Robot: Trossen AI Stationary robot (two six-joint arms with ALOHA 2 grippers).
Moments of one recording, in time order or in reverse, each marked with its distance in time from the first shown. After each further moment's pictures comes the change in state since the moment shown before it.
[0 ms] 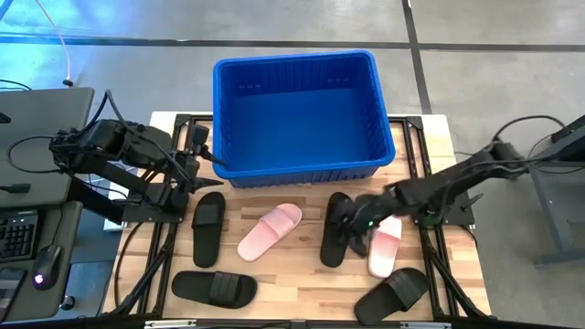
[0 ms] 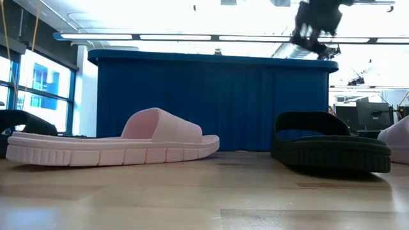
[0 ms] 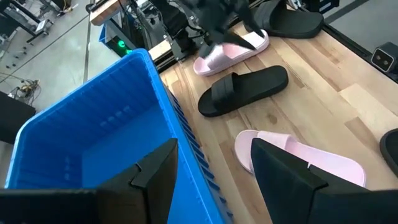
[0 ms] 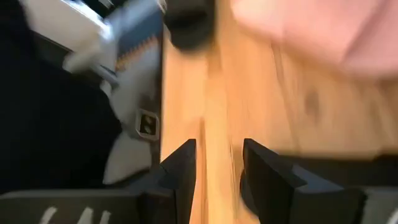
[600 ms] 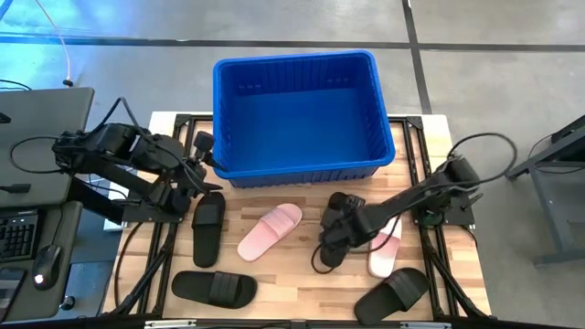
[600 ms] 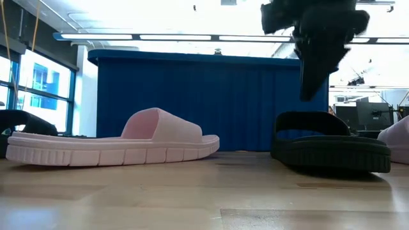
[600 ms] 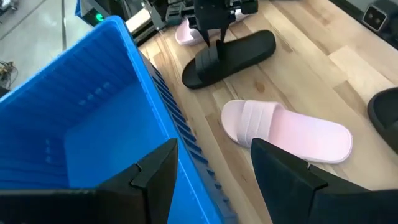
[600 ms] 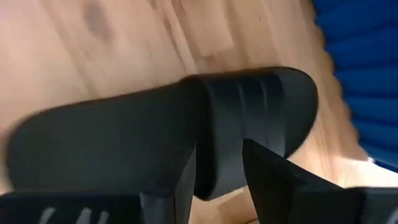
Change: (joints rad) left arm 0.000 0.008 -0.053 -0.076 0.007 0.006; right arm 0.089 0.473 0.470 -0.866 0.530 0.097
